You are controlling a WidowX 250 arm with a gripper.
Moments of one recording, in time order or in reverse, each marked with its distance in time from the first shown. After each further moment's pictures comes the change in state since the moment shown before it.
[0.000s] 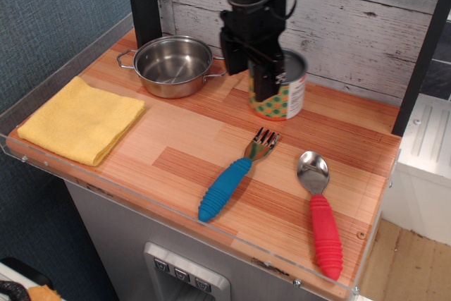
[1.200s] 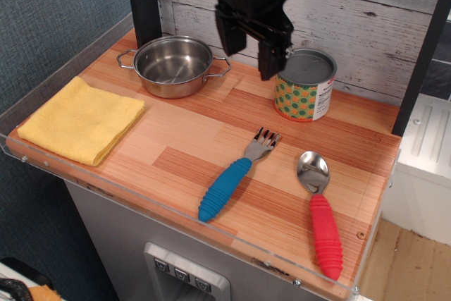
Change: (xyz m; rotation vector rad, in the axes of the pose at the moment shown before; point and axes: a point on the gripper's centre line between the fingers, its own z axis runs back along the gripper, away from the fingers) arm -0.009 -0.005 0.046 0.024 -0.033 0.163
